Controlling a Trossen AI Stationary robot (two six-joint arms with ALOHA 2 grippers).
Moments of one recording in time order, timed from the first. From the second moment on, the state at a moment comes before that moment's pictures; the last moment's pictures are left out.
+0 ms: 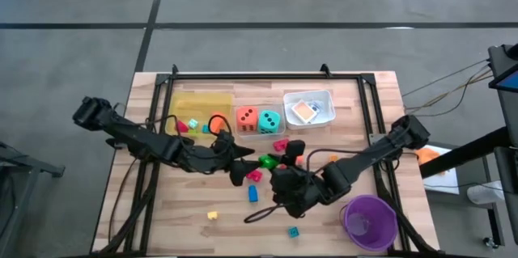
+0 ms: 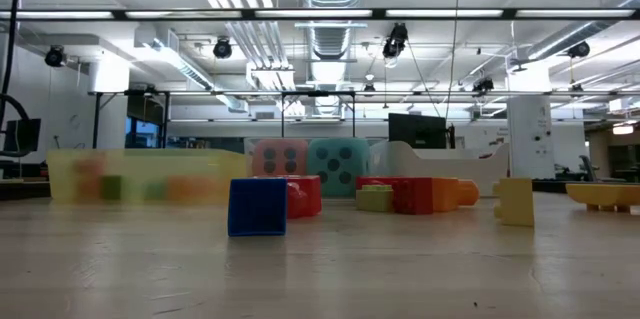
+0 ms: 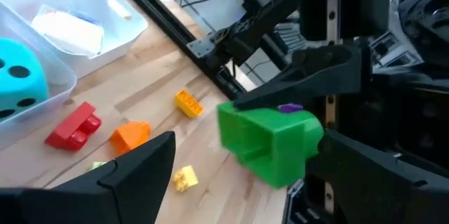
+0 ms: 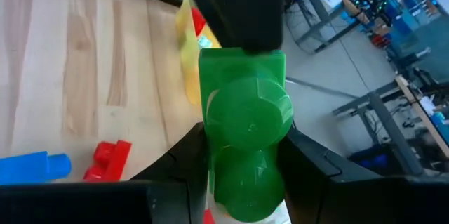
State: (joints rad) left arm -0.39 1.40 1.05 -0.01 -0.53 -0.92; right arm 0.51 1.81 1.64 -0.73 0.97 0.14
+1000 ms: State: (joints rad) left arm -0.35 1.41 1.04 -0.01 -0.53 -0.91; right arm 0.43 1.83 1.66 -0.71 0.89 0.10
